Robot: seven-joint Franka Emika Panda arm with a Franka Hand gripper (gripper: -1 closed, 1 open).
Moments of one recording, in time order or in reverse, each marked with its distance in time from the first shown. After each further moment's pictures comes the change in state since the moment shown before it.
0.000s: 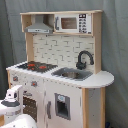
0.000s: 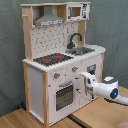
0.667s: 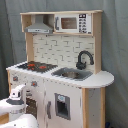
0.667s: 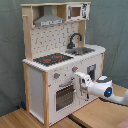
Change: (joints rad) arm -0.144 0.000 0.018 0.090 0.000 0.068 -0.003
